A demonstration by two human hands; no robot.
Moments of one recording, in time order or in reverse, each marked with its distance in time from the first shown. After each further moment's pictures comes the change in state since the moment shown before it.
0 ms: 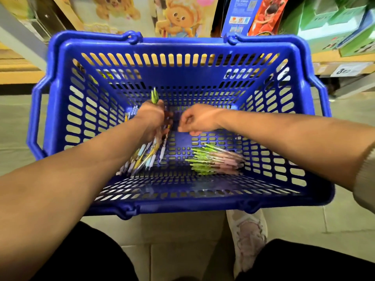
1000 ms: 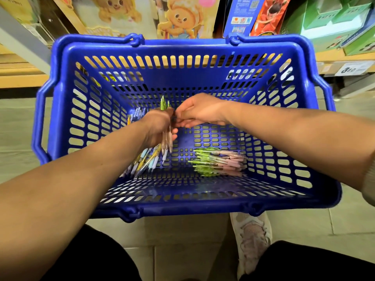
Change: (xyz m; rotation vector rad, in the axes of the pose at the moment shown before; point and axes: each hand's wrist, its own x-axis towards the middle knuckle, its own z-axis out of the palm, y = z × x) left_hand -0.003 -0.007 0.002 -0.001 -0.149 -0.138; right_hand -0.004 -0.012 -0.013 0.678 0.081 0.055
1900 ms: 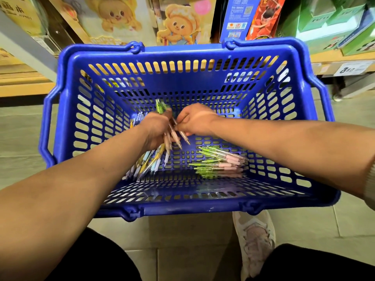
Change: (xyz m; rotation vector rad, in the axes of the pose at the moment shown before) left_hand -0.006 0.000 -0.001 -0.028 0.002 0.063; right_hand -0.003 0.008 0.028 -0.308 0.207 -0.102
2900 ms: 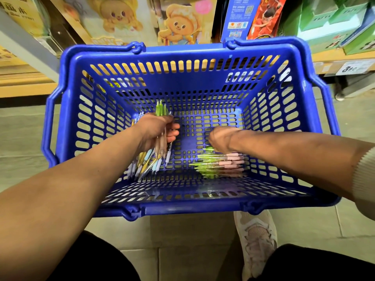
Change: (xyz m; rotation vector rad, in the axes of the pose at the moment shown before) left_hand 0.003 -0.001 -0.018 0.001 0.009 -0.036; right_hand -0.024 0.062 -0.007 -0.780 -0.142 0.283
